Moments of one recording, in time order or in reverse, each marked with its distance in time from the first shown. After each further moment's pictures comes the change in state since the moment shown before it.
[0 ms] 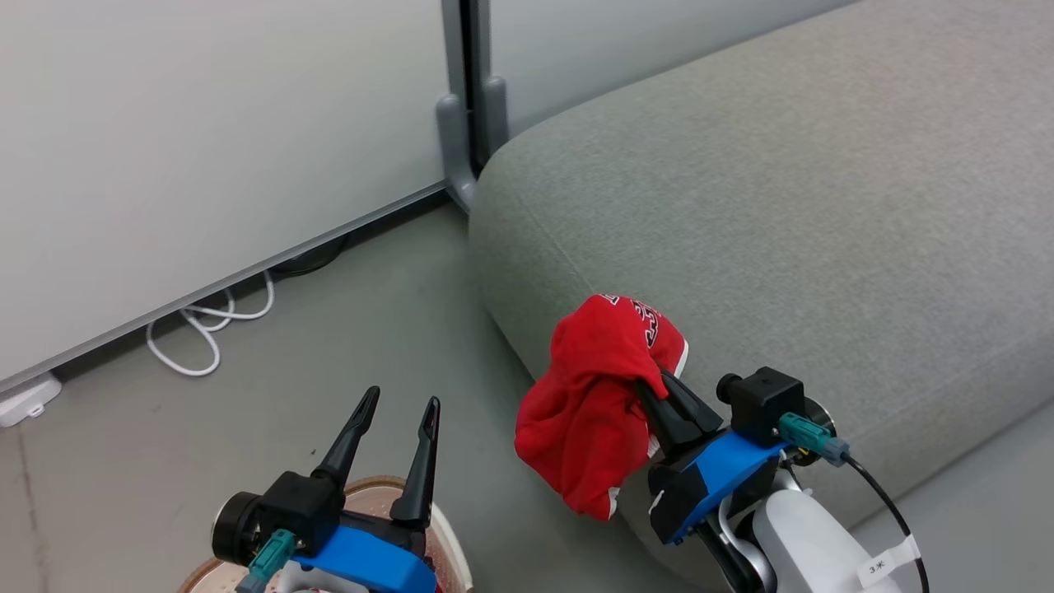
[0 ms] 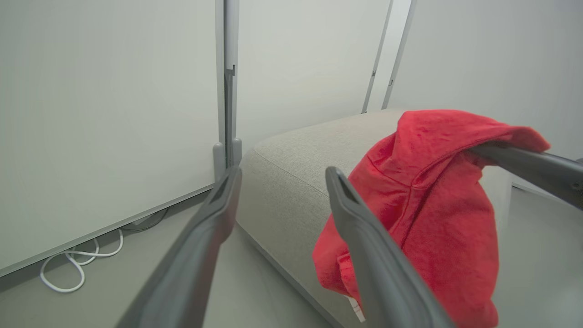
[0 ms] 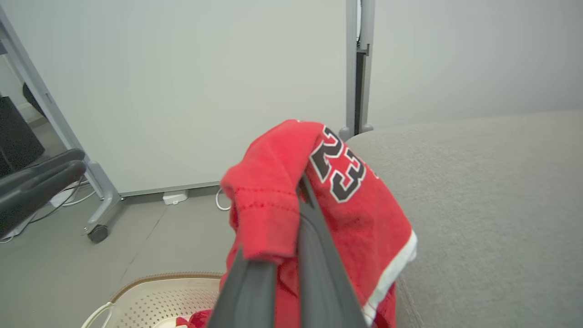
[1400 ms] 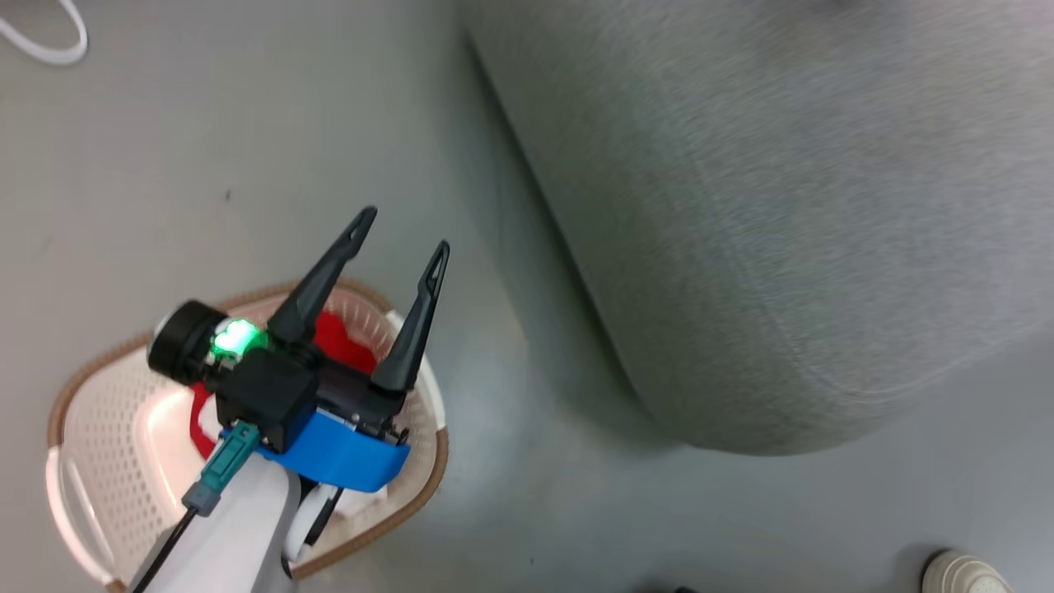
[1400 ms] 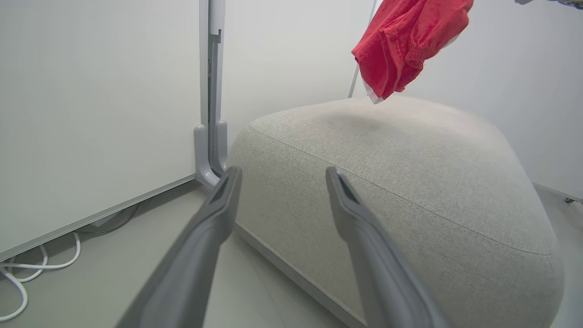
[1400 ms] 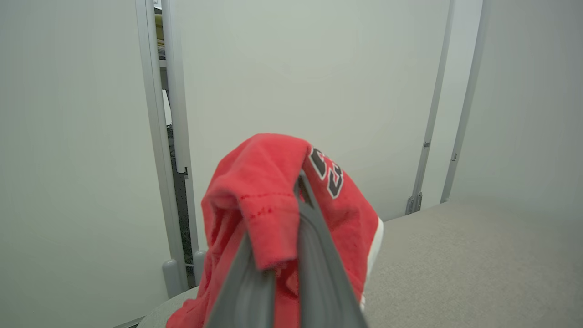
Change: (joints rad) left arm -0.264 0.185 -0.126 -0.195 0.041 -0.004 0.000; right arm -0.715 -0.213 -0.658 0.095 -0.040 0.000 0.047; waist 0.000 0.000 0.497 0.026
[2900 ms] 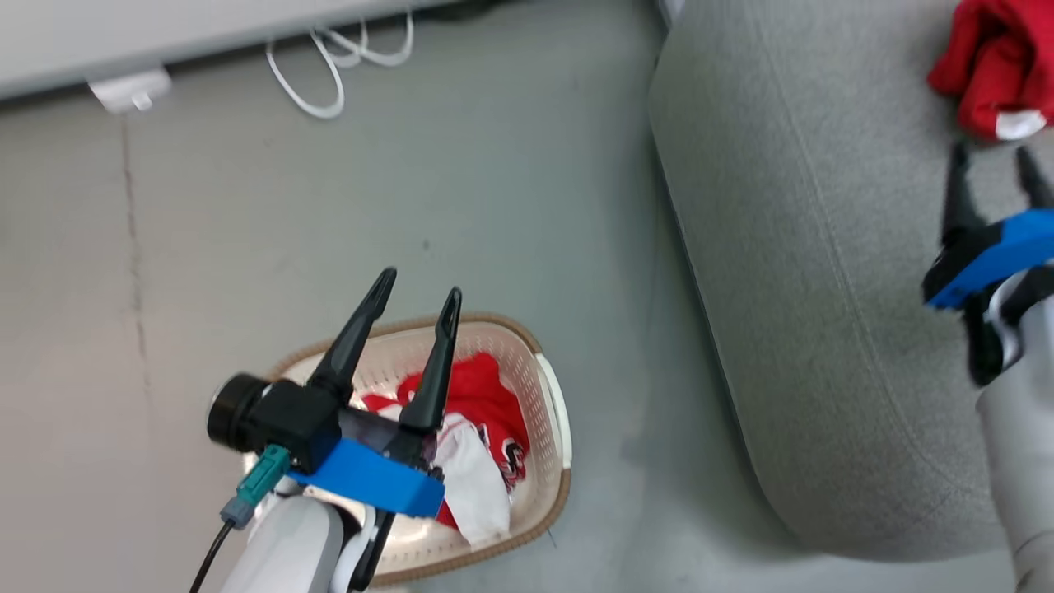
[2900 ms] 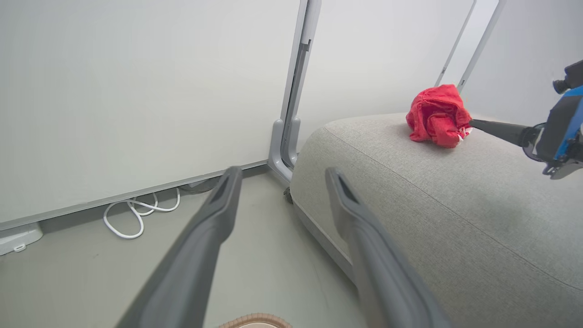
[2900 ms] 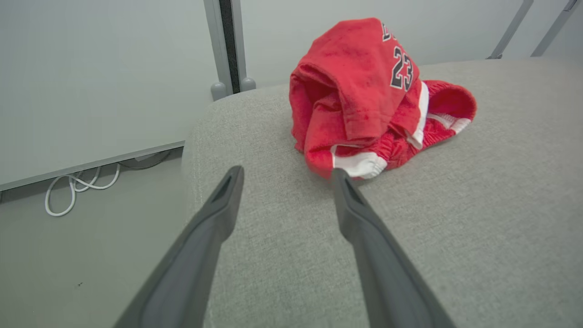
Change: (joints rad) left arm 0.064 -0.131 0.036 0.105 -0.075 0.000 0.000; right arm 0.219 0.016 0.004 0.457 -0.213 0.000 -0.090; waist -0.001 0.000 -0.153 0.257
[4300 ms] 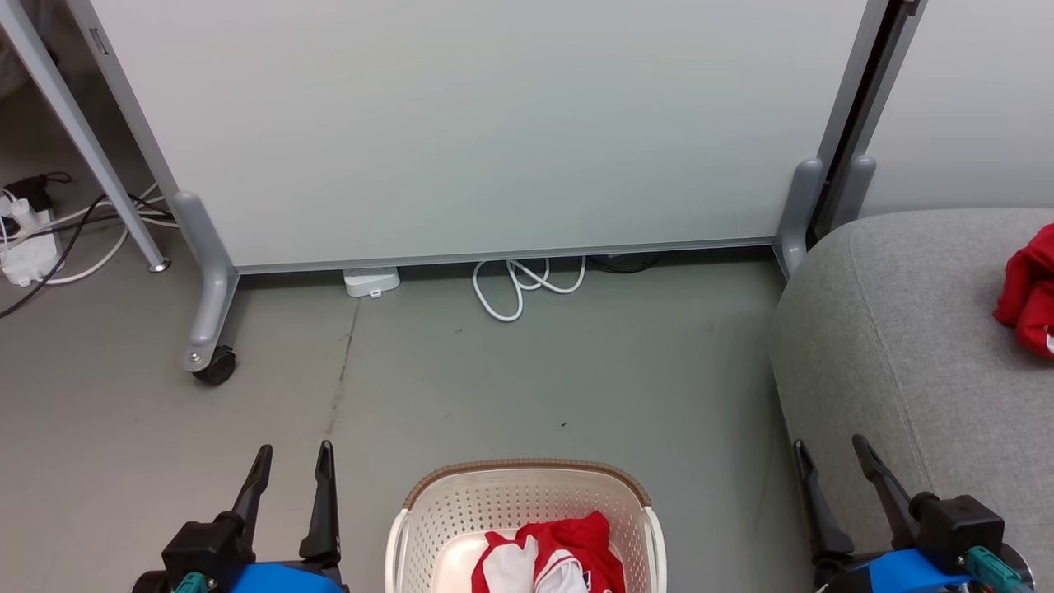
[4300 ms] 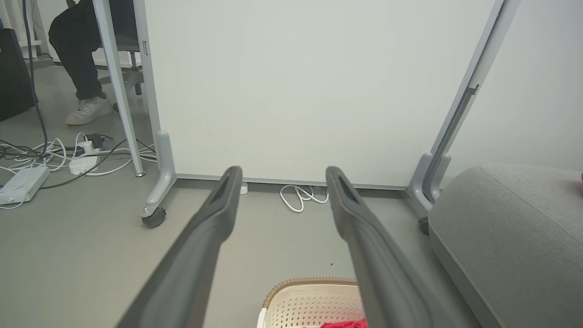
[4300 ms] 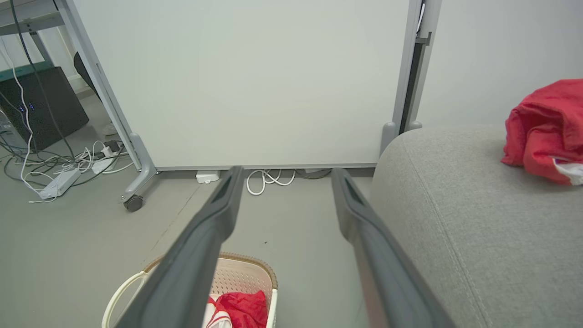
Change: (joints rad) left arm 0.288 -0.072 0.323 0.159 0.053 0.000 0.000; right arm 0.910 0.195 0.226 -0.853 0.083 0.000 0.081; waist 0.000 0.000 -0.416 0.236
